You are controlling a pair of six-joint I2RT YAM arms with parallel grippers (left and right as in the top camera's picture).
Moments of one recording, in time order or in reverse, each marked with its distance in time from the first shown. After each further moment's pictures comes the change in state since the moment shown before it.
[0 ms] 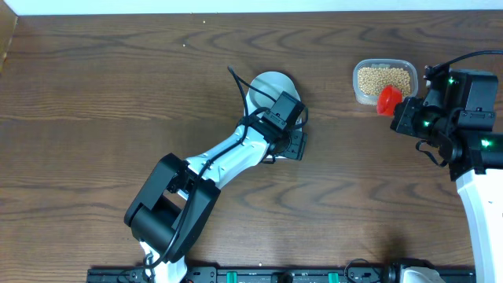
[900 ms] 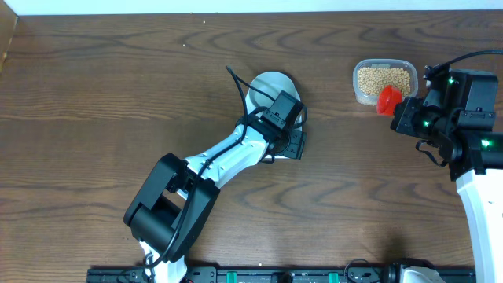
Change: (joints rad) left arm 0.005 0.000 0.000 0.000 0.006 0.000; right arm 0.000 0.000 0.000 0.000 0.000 0.000
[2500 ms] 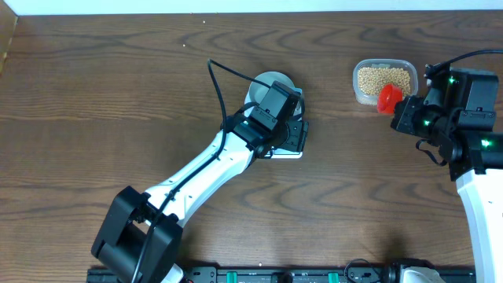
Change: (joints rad) left arm -0.001 -0.212 0.006 -0.042 0.004 0.000; right arm 0.000 0.000 0.000 0.015 0.000 0.000
